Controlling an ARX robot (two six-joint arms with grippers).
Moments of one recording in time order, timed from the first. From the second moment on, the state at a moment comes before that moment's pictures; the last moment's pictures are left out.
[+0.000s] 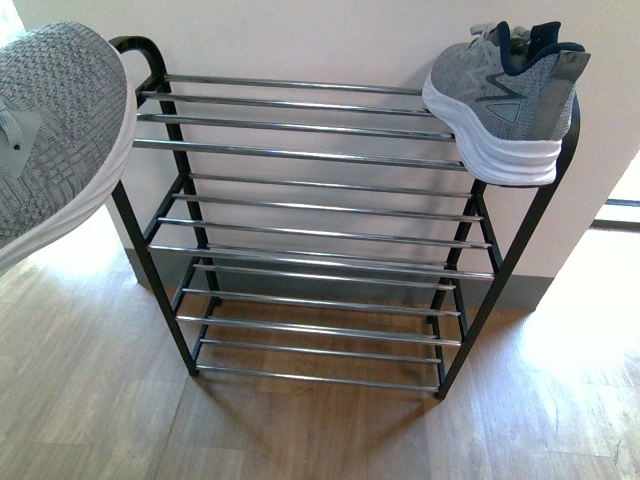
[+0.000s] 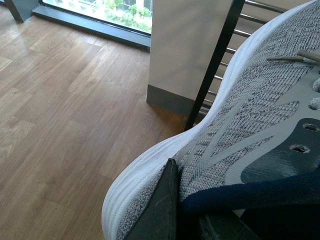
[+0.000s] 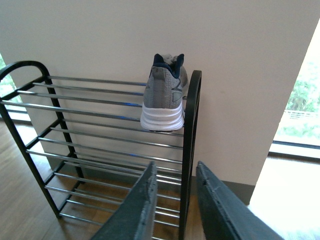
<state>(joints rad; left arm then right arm) -0.16 0.86 0.29 0.15 -0.29 -0.26 0.00 0.01 0.02 0.00 0.00 0.00</state>
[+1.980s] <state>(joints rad) -0.28 1.47 0.83 0.20 -0.26 -0.36 0.00 0.00 0.02 0.00 0.00 0.00</state>
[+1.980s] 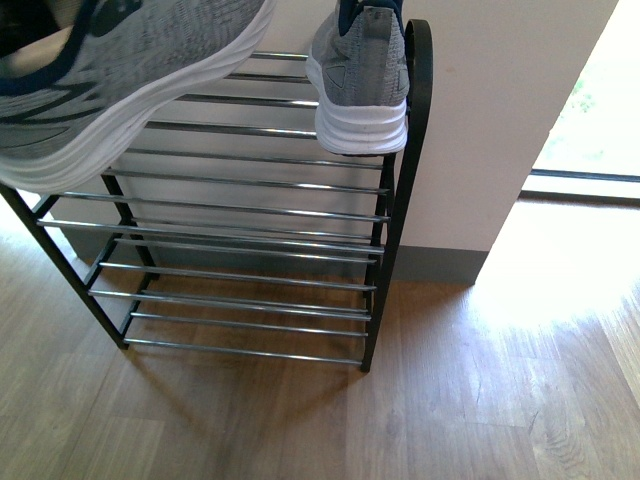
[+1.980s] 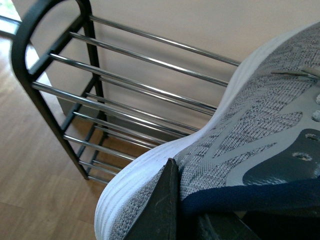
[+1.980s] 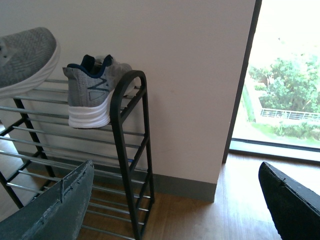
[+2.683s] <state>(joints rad) -0.41 1.86 1.31 -0.09 -0.31 -0.89 0.00 0.00 0.02 0.00 0.00 0.00</state>
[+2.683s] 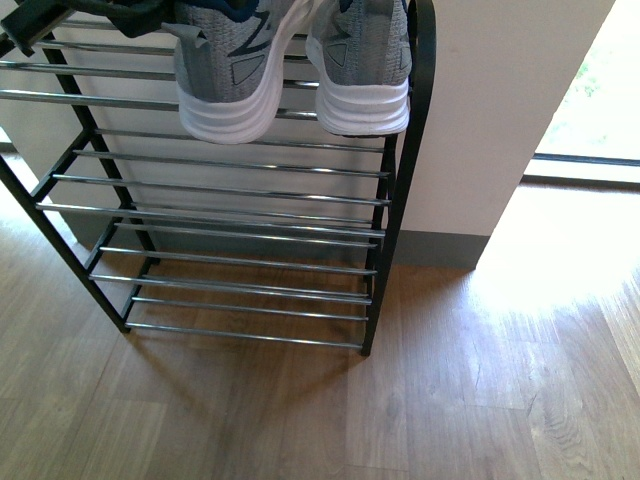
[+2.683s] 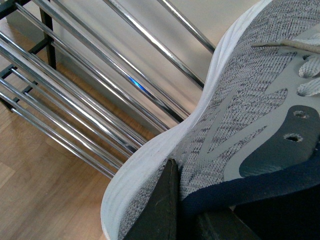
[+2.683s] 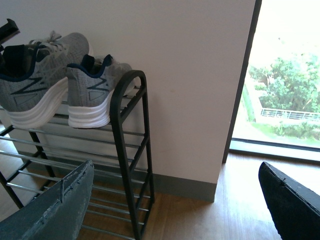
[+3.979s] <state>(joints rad) -0.42 1.98 1.47 -0.19 -0.36 -1.04 0.00 0.00 0.02 0.00 0.00 0.00</state>
